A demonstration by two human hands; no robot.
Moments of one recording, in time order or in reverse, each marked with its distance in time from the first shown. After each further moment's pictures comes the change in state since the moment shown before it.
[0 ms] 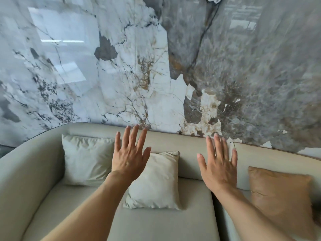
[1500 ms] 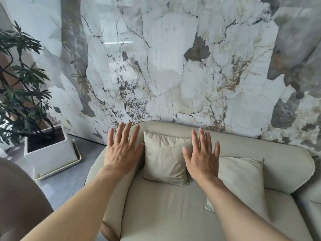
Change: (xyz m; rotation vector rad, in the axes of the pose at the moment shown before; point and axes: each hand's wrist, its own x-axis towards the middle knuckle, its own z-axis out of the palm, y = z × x) left_hand -0.082 -0.486 -0.079 0.100 -0.018 -0.151; right_hand -0.045 -0.509 0.061 0.191 -0.066 -0.164
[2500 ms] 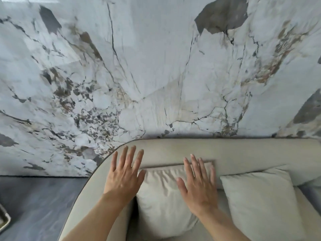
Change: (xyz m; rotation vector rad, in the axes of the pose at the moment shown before) left_hand 0.318 -0.122 0.337 -0.121 -0.306 0.371; right_hand 0.238 -0.077 0.300 -0.181 -0.276 0.235
